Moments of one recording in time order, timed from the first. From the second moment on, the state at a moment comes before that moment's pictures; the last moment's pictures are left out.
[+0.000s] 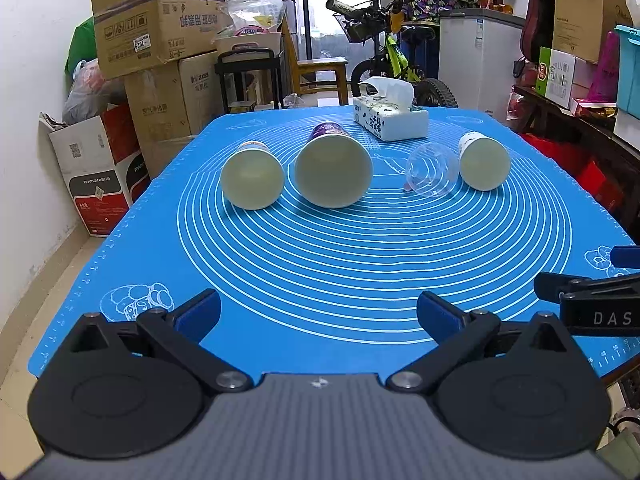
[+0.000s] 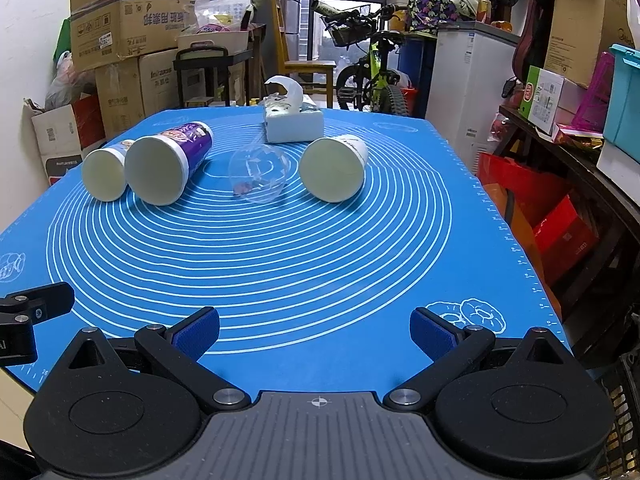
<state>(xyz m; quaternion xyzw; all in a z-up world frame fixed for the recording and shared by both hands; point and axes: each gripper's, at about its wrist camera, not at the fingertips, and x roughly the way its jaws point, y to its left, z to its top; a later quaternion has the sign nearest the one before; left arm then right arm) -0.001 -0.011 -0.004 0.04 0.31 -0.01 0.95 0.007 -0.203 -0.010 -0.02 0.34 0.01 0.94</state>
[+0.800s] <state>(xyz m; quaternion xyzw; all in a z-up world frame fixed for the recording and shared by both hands) 0.009 -0.014 0.002 0.05 0.31 0.00 0.95 0.018 -0.207 0.005 -0.01 0.32 0.01 0.95</state>
